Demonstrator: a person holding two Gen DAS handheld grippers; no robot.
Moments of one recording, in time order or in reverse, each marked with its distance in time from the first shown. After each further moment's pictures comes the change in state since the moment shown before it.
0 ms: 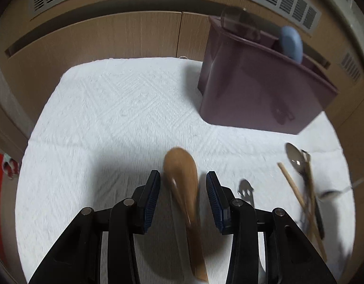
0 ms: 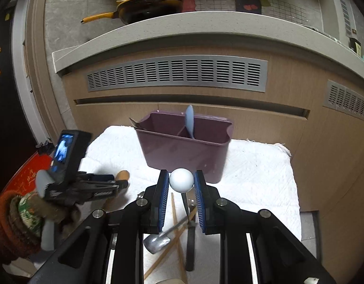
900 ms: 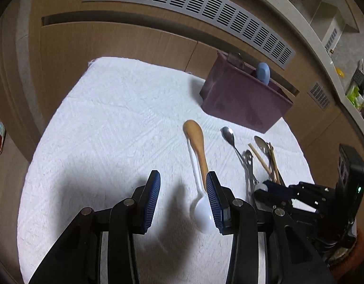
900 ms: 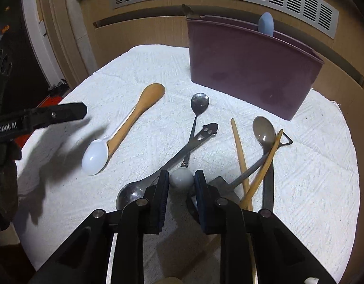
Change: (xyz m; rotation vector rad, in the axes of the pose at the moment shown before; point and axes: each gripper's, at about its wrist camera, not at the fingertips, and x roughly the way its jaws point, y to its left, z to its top) left arm -0.079 0.063 -0.084 -0.128 -0.135 -0.209; right arm 0.089 0.068 -0.074 -0.148 0.345 0.113
